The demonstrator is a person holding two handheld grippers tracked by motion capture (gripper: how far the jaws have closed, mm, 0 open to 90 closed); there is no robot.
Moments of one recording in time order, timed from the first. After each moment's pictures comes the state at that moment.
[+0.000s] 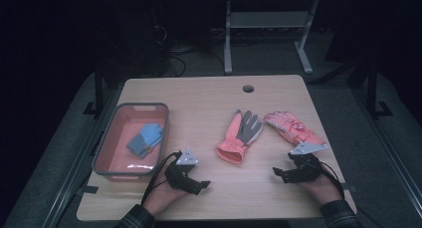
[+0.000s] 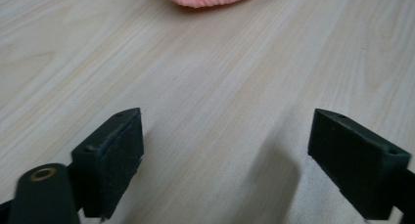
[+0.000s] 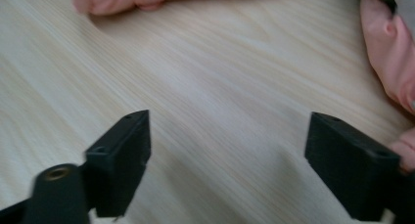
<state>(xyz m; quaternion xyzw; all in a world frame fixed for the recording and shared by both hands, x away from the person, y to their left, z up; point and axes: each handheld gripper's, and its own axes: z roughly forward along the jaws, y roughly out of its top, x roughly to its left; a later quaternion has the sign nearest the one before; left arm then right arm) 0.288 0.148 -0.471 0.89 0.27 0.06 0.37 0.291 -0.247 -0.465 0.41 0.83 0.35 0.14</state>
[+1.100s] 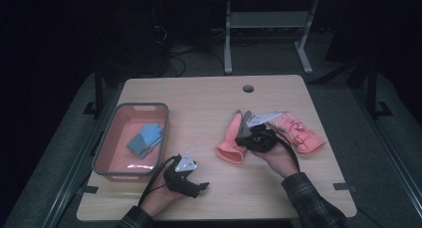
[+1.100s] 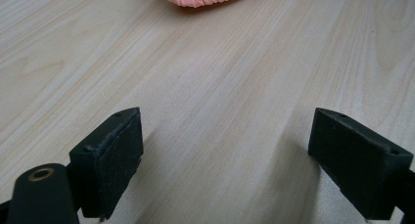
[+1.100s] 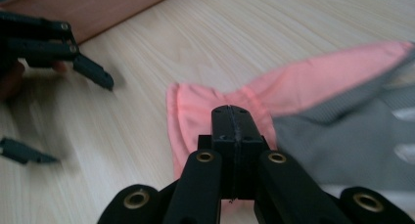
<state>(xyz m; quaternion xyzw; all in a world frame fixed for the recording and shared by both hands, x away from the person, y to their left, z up) 0.283 0.151 -0.477 0.89 0.24 0.10 0.37 0.361 -0.136 -0.419 0.33 0.85 0.41 0.06</state>
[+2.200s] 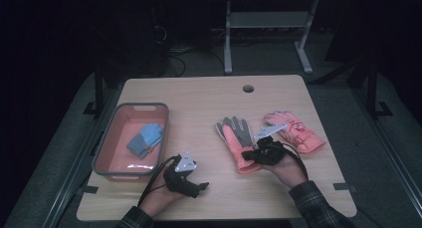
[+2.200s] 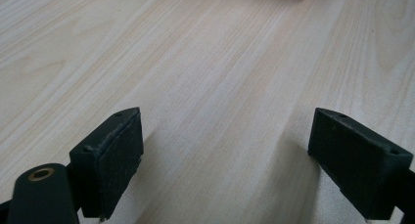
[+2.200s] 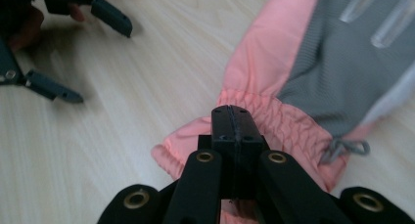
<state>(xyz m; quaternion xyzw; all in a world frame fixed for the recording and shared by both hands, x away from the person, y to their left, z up) 0.282 0.152 -0.477 0.89 0.24 0.10 0.37 0.331 -0.156 -0.434 0.33 0.86 0.38 0.03</state>
